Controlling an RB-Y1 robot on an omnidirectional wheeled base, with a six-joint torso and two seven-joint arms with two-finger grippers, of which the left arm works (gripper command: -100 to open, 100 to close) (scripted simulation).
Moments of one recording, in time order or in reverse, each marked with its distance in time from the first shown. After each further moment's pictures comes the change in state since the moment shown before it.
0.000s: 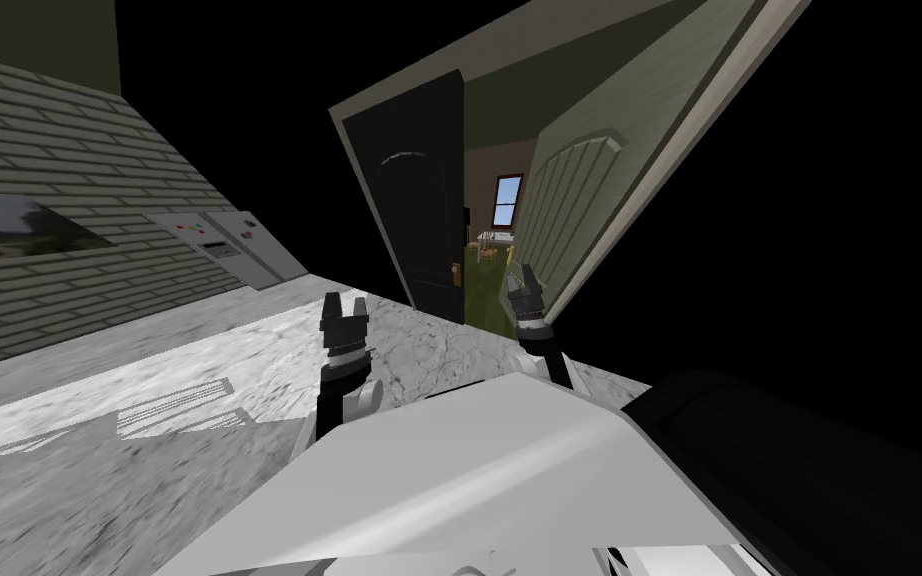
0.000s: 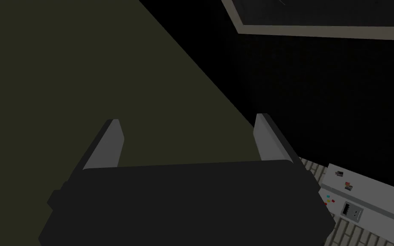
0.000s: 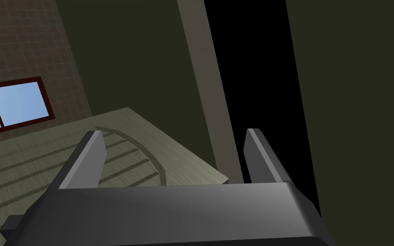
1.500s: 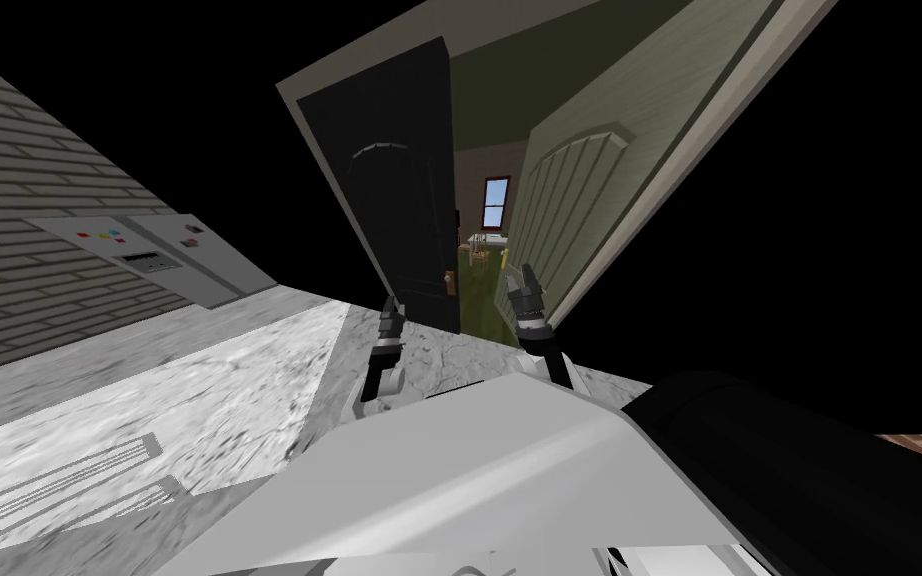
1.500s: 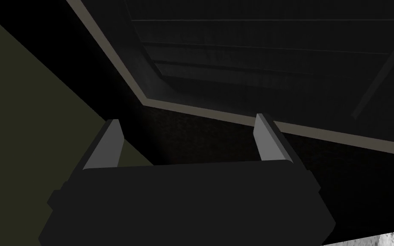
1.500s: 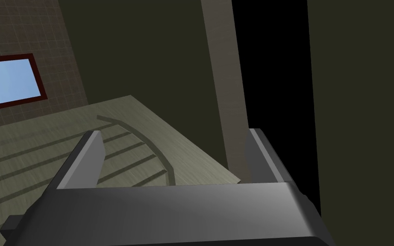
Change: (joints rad) arm -0.185 0.032 -0.114 0.348 -0.021 0.114 0.090
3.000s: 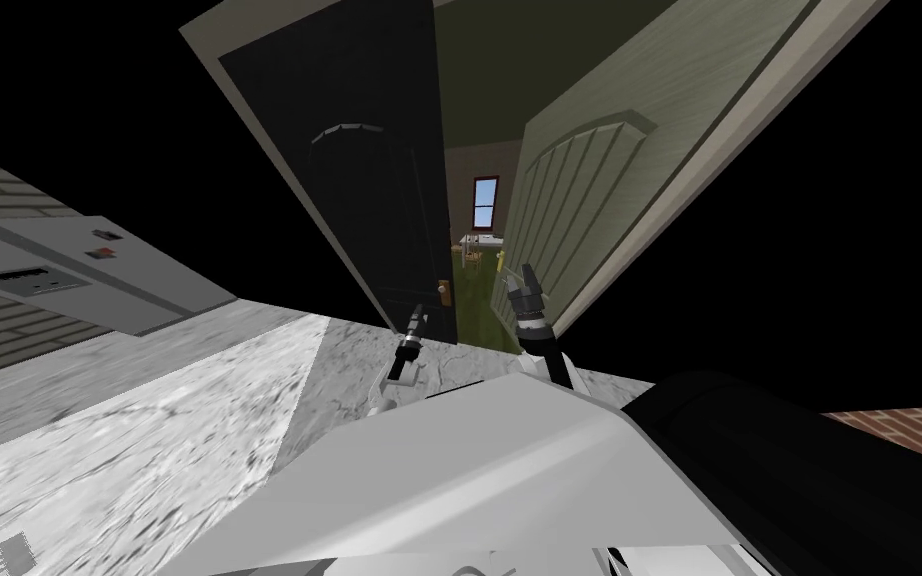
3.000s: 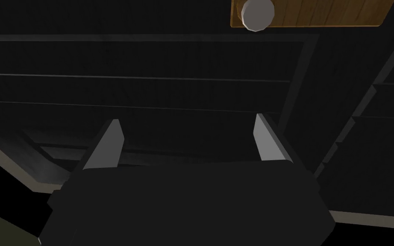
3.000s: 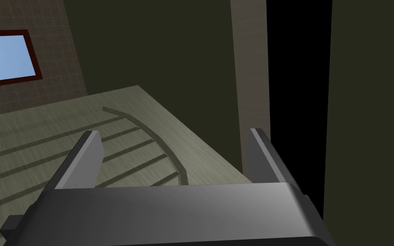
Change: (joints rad) arm -0.178 0.015 -0.116 0.356 -0.020 0.097 0.093
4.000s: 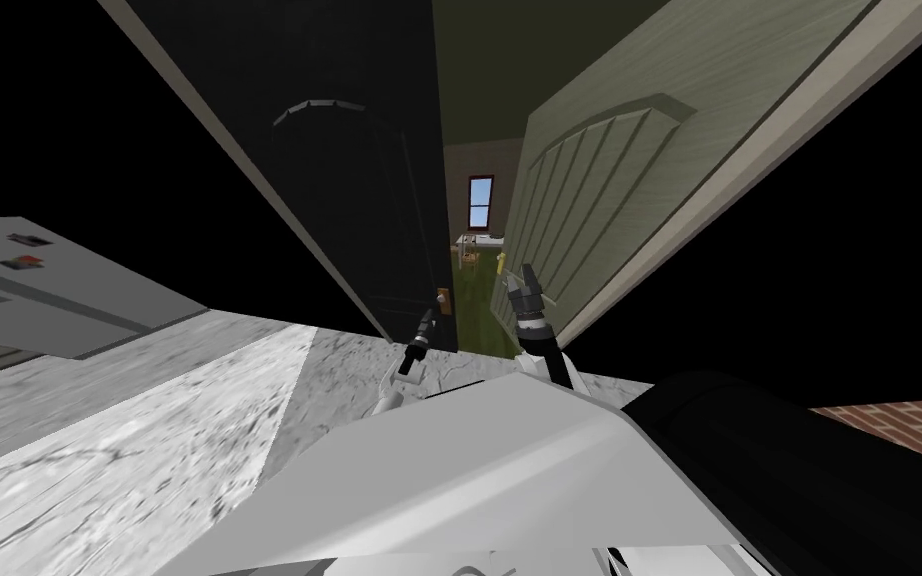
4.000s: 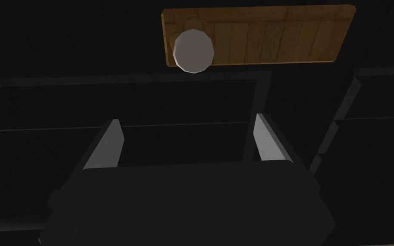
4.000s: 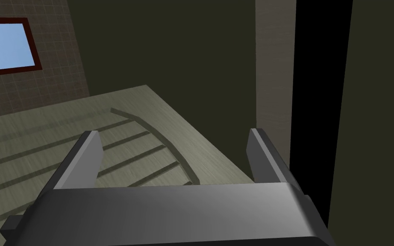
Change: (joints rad) arm -0.096 -0.010 -0.059 0.197 -0.012 0.042 0.042
